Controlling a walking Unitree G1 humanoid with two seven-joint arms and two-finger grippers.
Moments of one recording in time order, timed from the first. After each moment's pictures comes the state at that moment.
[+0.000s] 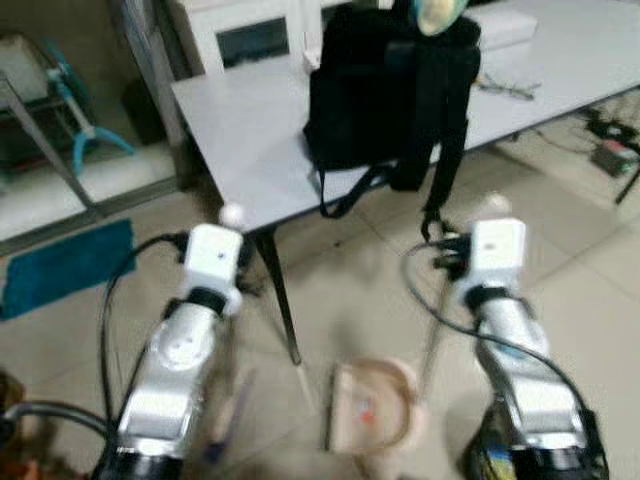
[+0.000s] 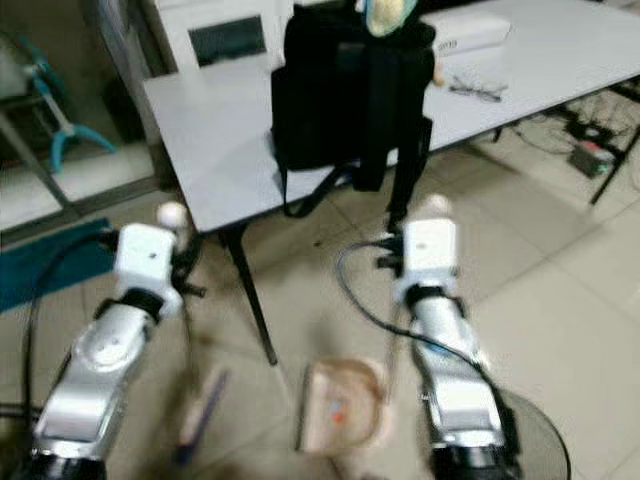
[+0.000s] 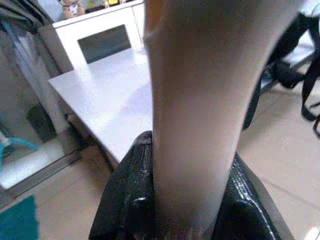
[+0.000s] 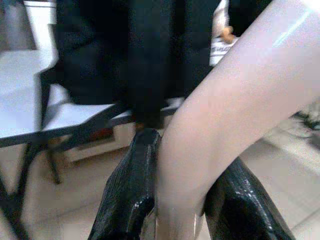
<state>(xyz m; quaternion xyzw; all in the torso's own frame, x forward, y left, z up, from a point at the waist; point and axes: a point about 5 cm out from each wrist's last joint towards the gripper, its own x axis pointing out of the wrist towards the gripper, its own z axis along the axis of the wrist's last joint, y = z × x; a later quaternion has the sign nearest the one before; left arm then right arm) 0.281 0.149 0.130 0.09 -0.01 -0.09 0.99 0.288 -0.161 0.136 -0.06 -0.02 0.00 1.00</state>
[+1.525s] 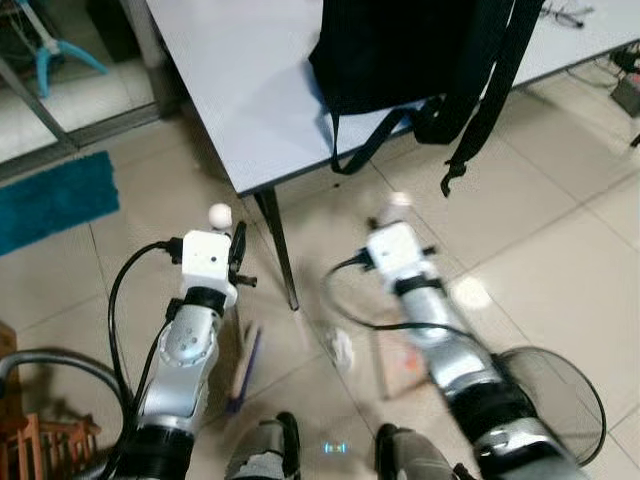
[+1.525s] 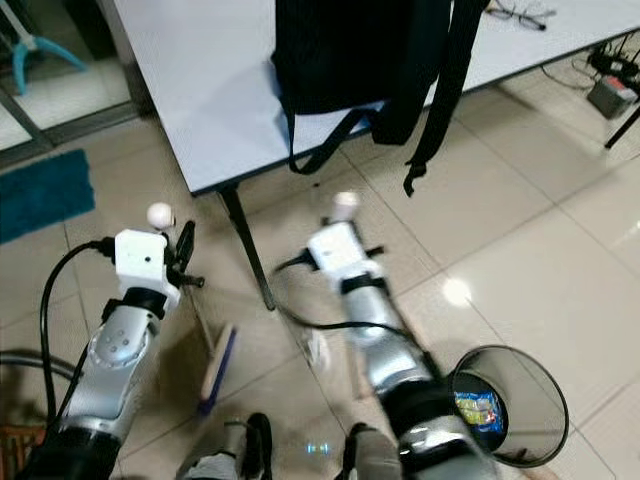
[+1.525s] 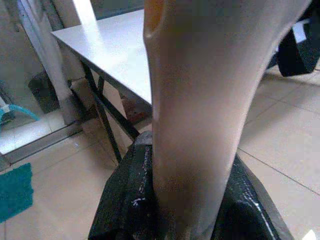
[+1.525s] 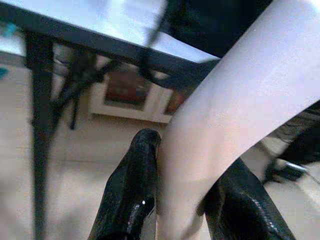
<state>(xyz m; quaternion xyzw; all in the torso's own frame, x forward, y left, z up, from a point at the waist) 0.301 0.162 0.111 0.08 -0.09 -0.04 0.99 0.323 -0.075 0.100 -0.20 -0.09 0.11 0.97</state>
